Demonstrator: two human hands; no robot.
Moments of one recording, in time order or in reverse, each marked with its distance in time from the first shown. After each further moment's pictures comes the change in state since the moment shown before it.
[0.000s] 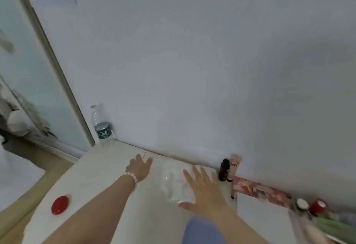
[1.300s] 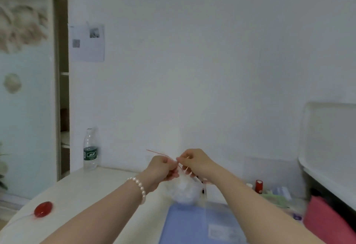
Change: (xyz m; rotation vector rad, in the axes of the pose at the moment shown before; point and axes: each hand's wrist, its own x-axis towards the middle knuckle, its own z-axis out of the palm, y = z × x) left_hand -0.254 0.010 0.023 -0.811 -0.234 0.648; right_hand -0.173 -0.095 -0.113 0.829 0.249 0.211
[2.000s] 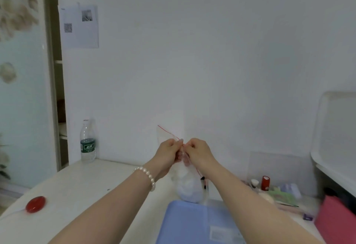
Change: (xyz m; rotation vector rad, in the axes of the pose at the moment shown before) left_hand 0.051 0.003 0.021 -0.117 0.024 0.092; right_hand 0.049 0.027 0.006 0.111 0.263 -0.060
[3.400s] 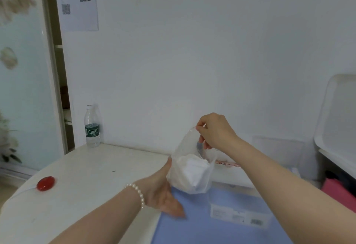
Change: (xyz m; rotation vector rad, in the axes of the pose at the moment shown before) left_hand -0.059 -0.069 -0.024 -0.104 -0.348 -0.839; right_hand -0.020 -0.024 -0.045 -0.442 -0.063 -0.131
